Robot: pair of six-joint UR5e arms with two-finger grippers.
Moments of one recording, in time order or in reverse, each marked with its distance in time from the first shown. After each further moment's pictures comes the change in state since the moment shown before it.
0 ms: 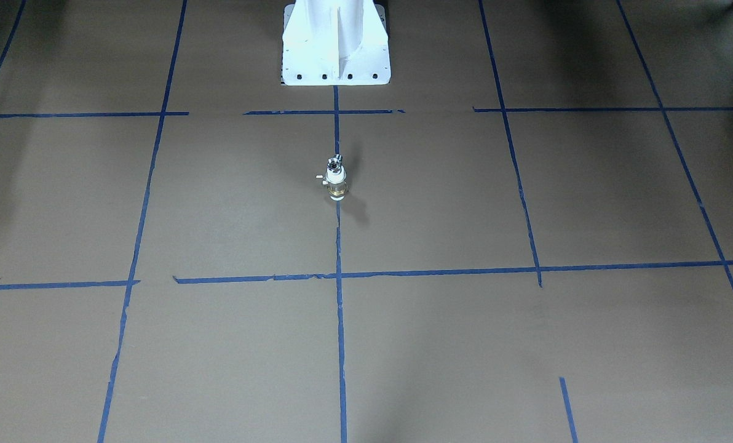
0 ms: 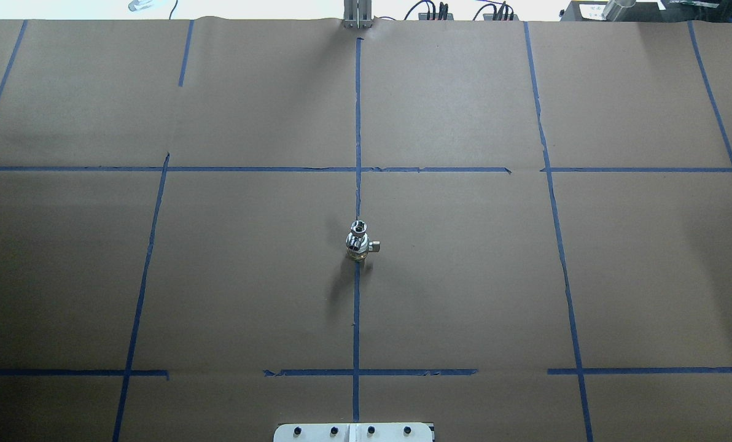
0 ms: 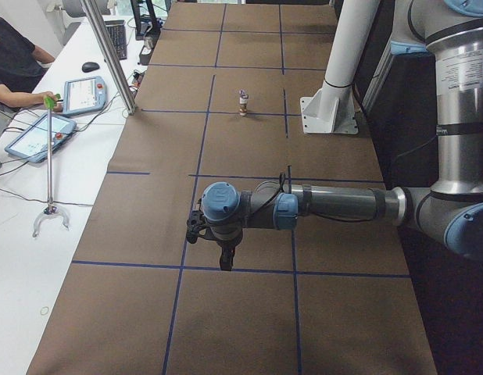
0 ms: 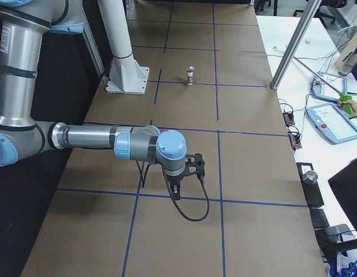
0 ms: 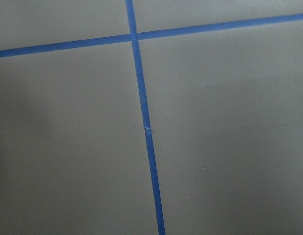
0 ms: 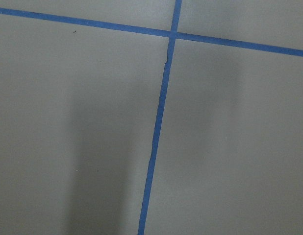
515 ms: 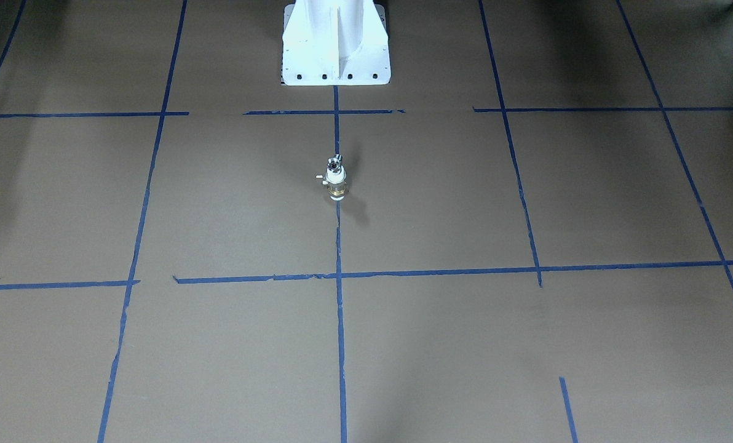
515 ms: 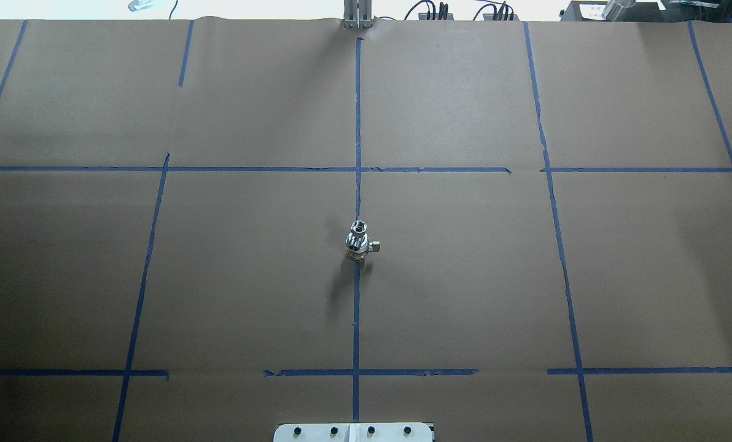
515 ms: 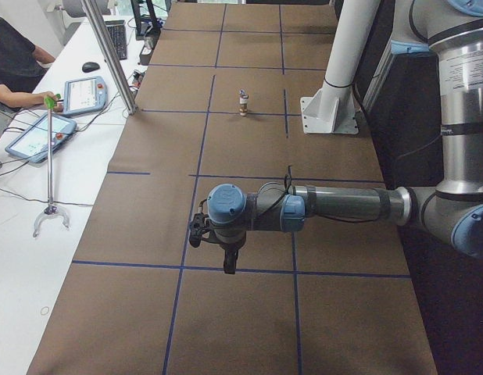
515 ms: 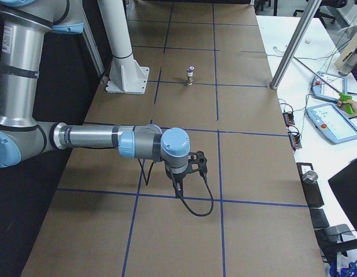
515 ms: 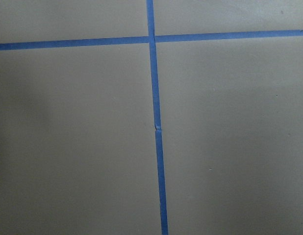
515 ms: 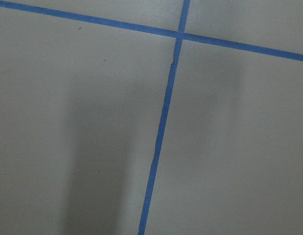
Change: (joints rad) left arm -0.013 0.015 -0.007 -0.011 0.005 -0.014; right arm -0.043 0.015 0.006 0.004 -0.011 -0.007
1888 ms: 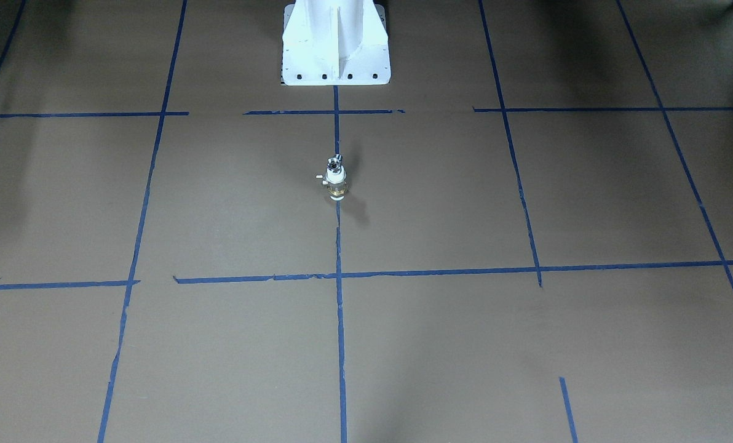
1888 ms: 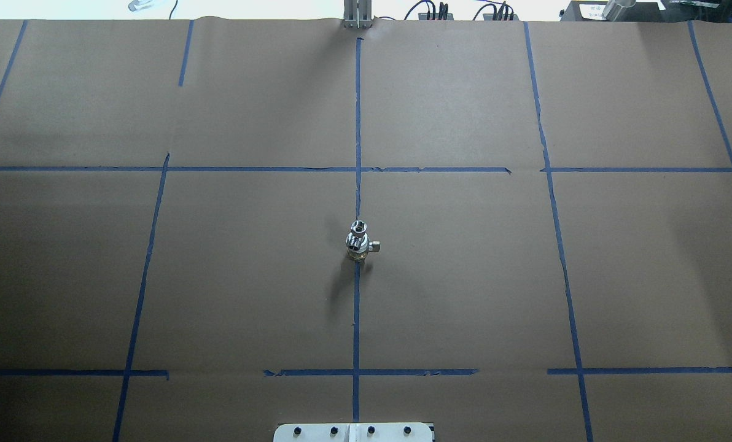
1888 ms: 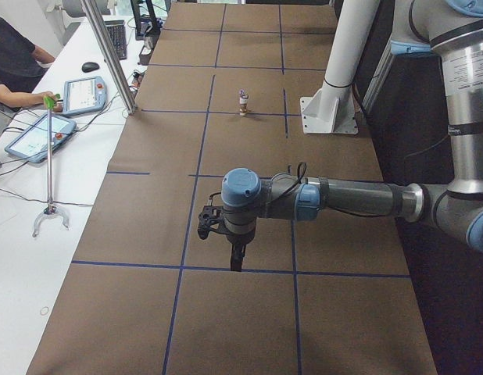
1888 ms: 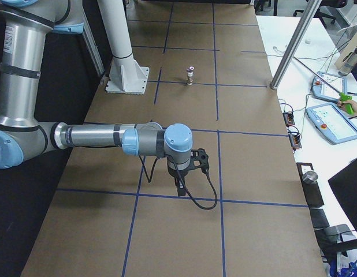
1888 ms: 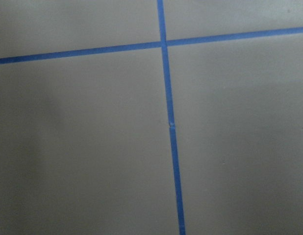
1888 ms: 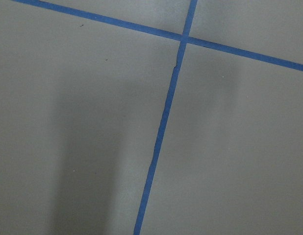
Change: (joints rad) left arm 0.003 0.076 -0.118 0.001 0.113 0.001; right arm -0.019 0.000 0.009 0.005 -0.038 0.006
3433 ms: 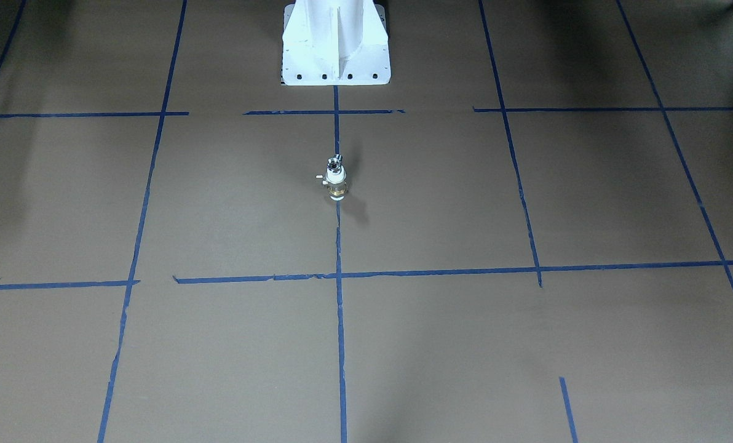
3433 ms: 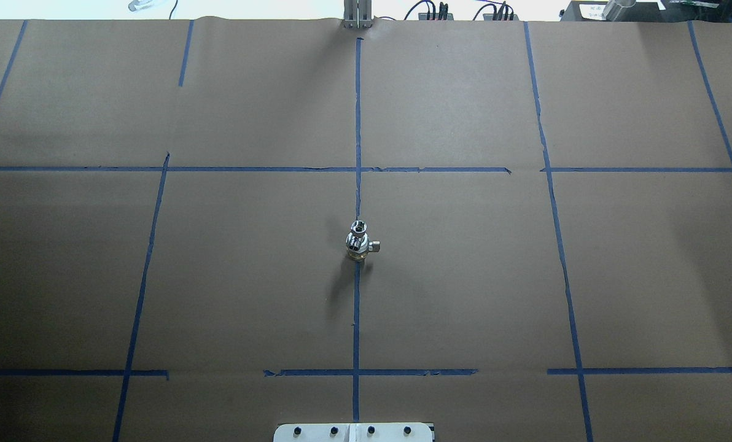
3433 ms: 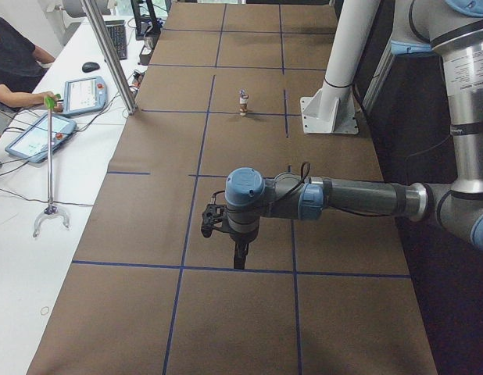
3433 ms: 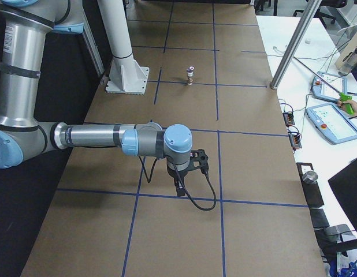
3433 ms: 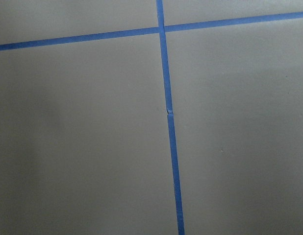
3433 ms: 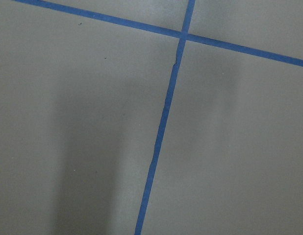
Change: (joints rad) left arm 0.005 -0.004 -0.012 0.005 -0.020 -0.005; right arm 0.000 0.000 -0.002 -0.002 0.003 0.008
